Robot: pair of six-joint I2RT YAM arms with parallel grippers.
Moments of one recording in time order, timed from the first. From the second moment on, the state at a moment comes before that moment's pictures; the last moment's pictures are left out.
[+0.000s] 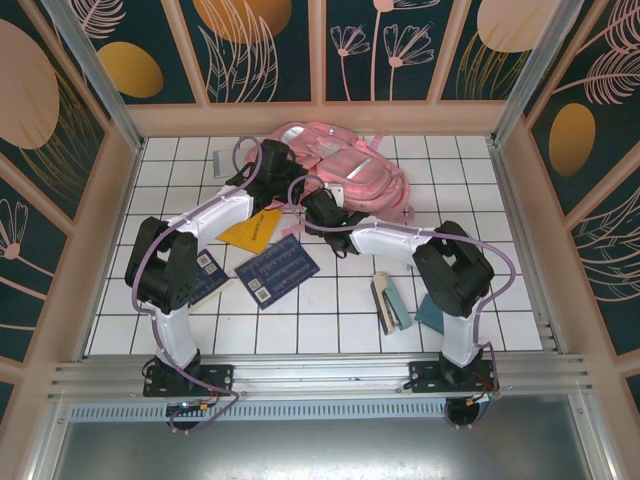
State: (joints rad) left arm -0.48 1.89 1.42 -0.17 0.12 -1.67; right arm 0.81 1.91 1.26 -0.21 0.40 0.64
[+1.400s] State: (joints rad) left arm -0.47 1.90 1.42 -0.20 0.13 -1.67; right arm 0.72 1.77 1.12 -0.09 0.14 0.67
